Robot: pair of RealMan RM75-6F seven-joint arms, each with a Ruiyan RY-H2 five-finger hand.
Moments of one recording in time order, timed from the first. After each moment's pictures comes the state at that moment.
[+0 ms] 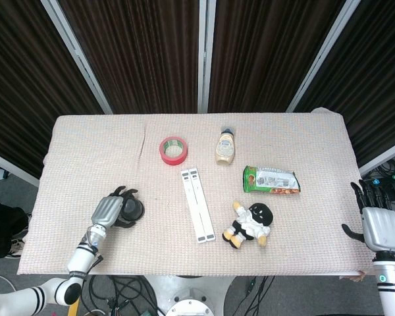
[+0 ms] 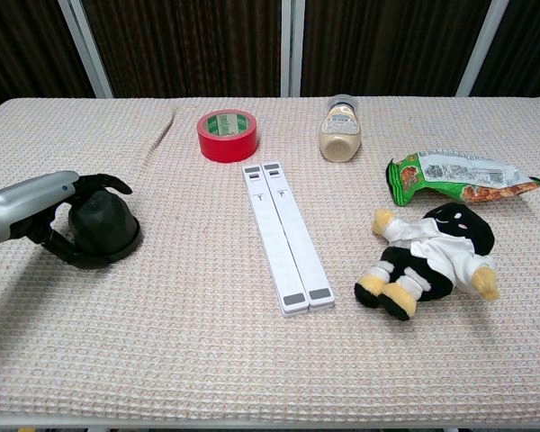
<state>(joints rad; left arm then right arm) -0.48 -1.67 -0.11 -1.31 1.22 0.98 0.04 0.14 -1.14 0.11 -1.59 -1.34 1.36 -0.13</state>
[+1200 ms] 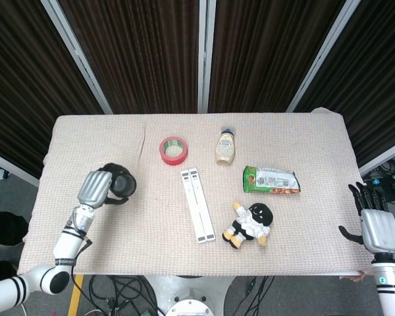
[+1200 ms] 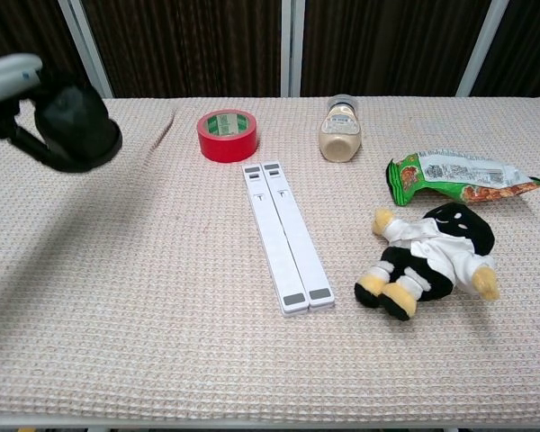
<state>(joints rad) -0.53 -1.46 -0.25 -1.52 1.25 1.07 0.09 0.13 -1.14 0.09 -1.58 -1.37 1.35 -0.04</state>
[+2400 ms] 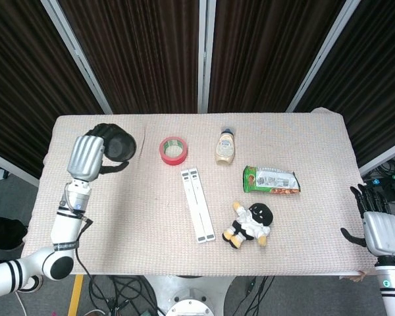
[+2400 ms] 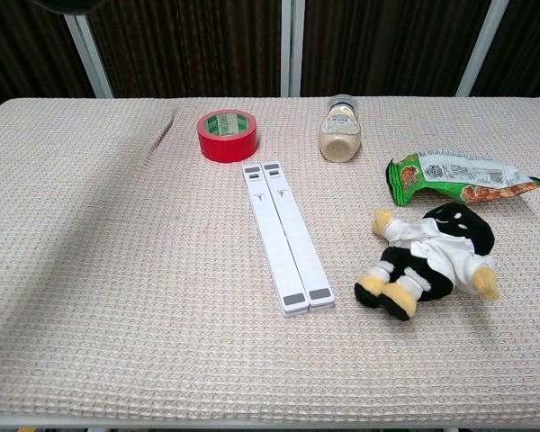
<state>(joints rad) -0.65 -1.36 -0.34 -1.69 1.13 1.30 0.21 0.12 -1.13 0.08 -1.56 -1.38 1.36 -0.01</state>
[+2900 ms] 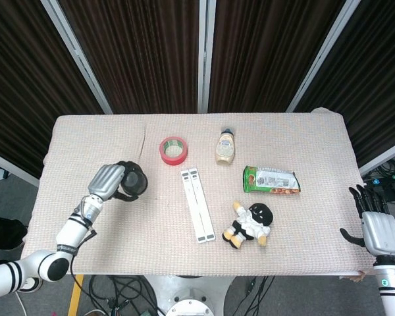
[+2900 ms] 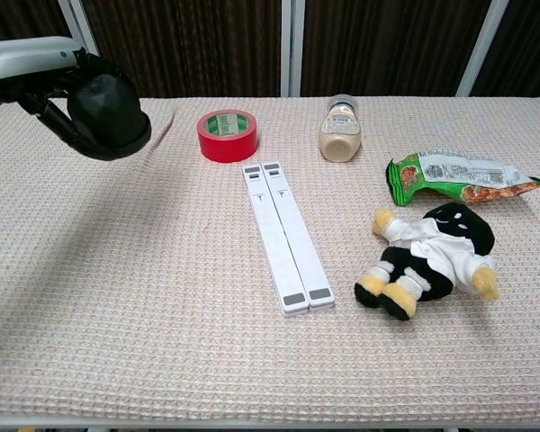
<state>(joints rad) -0.65 -1.36 -0.24 -1.60 1.13 0.89 0.04 0.13 -1.14 0.08 -1.55 -1.38 1.34 -0.02</state>
